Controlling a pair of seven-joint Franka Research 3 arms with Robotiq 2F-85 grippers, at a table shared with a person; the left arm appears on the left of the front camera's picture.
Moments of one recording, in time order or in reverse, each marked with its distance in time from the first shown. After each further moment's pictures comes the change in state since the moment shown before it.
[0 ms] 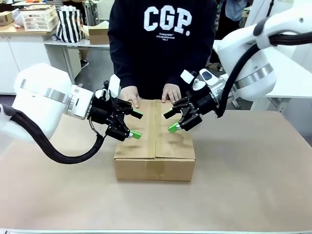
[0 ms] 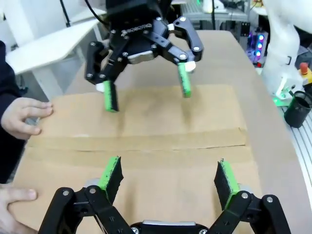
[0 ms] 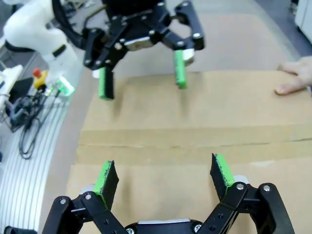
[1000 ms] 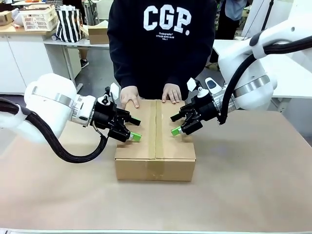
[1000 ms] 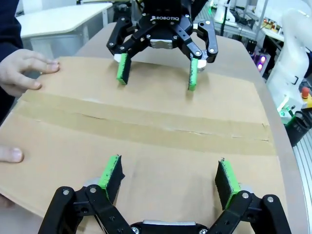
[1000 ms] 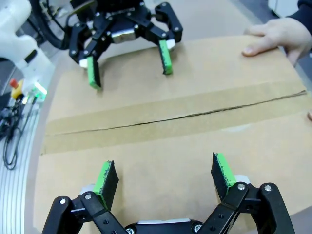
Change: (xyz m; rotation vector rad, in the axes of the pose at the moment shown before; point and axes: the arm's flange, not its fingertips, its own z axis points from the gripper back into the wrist) left arm -0.046 0.024 -0.006 0.001 -0.027 0.224; right arm -0.037 -0.012 0.000 -0.105 -0.007 -0.084
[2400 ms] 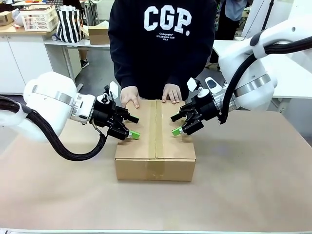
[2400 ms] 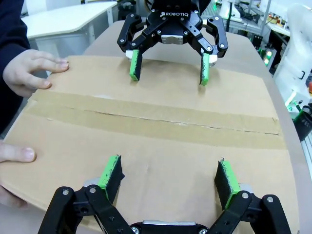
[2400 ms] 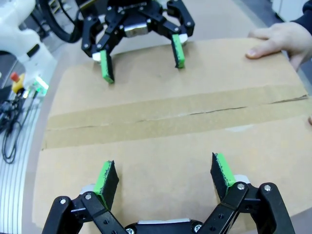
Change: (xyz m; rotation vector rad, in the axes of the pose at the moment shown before) left arm 0.002 0.007 0.004 0.027 0.023 -0.039; right arm 0.003 0.000 0.002 0.008 0.011 0.034
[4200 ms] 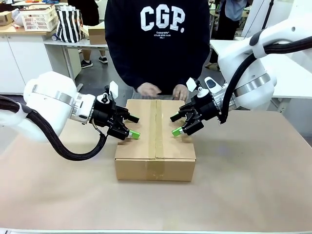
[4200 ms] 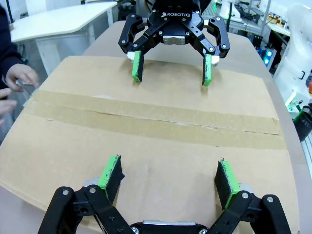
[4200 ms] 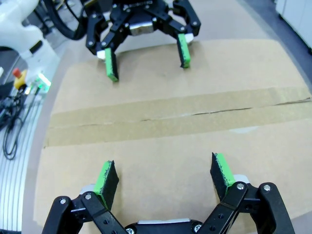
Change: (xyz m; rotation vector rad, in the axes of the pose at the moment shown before) left arm 0.001 0.000 0.000 0.000 -0.001 -0.002; right arm 0.002 0.001 -0.001 0.015 0.009 0.017
